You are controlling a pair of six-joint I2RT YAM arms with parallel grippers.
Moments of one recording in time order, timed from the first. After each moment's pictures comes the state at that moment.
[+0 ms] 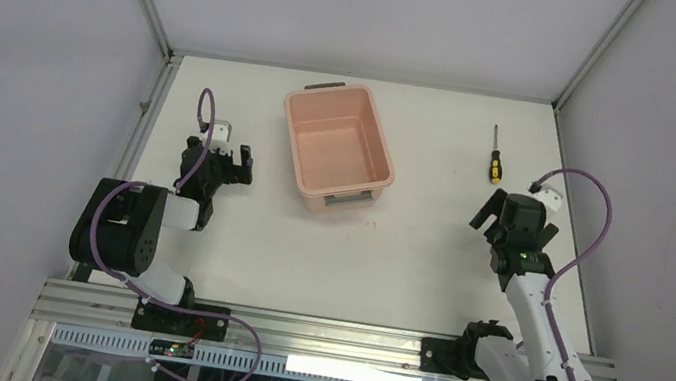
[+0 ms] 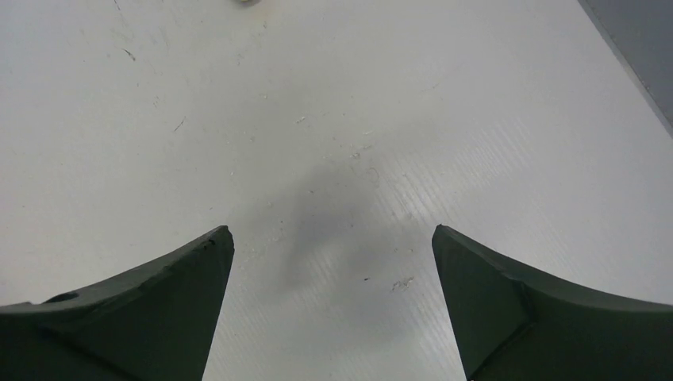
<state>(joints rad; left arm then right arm) -0.04 1.53 0.38 0.84 -0.03 -0.04 0.03 0.88 0.53 -0.34 0.37 0.38</state>
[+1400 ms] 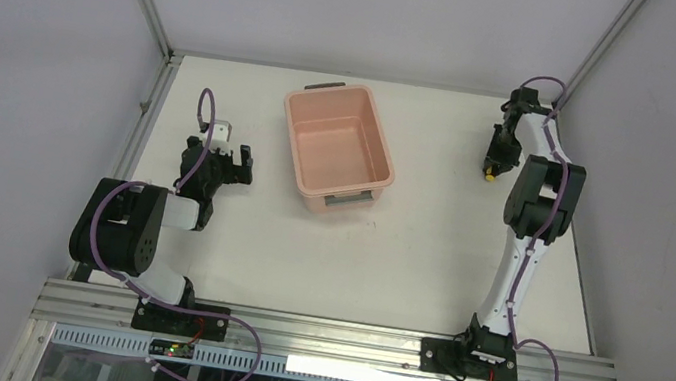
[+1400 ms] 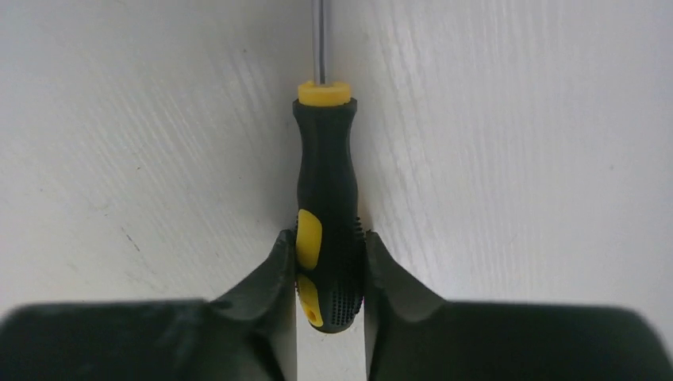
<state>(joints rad) -0.04 1.53 0.38 0.84 -0.03 -0.03 -0.10 2.32 1.95 -0.90 0.11 0.11</state>
